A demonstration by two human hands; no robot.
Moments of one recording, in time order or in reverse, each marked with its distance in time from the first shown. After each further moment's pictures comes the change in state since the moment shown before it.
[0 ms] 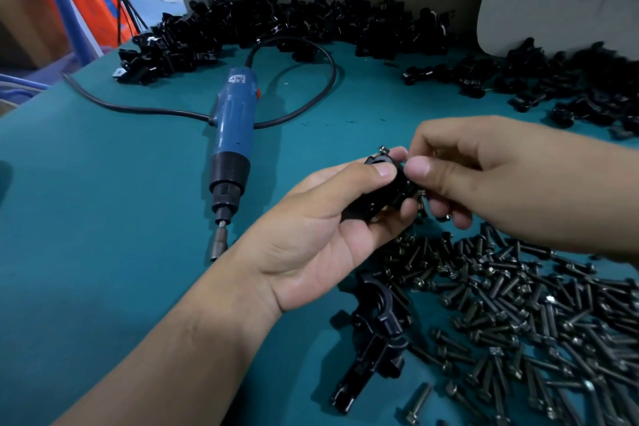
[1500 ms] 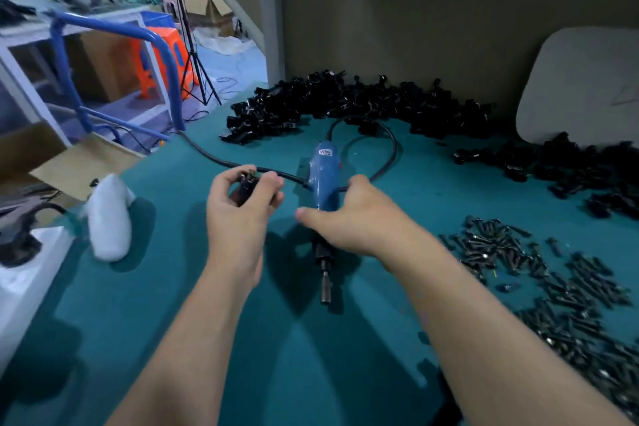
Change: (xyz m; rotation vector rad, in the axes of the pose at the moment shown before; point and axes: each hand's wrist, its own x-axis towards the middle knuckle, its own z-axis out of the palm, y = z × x) left_hand -0.041 0.105 -0.091 0.242 0.781 0.770; right_hand 0.094 -0.124 0.095 0.067 0.048 0.213
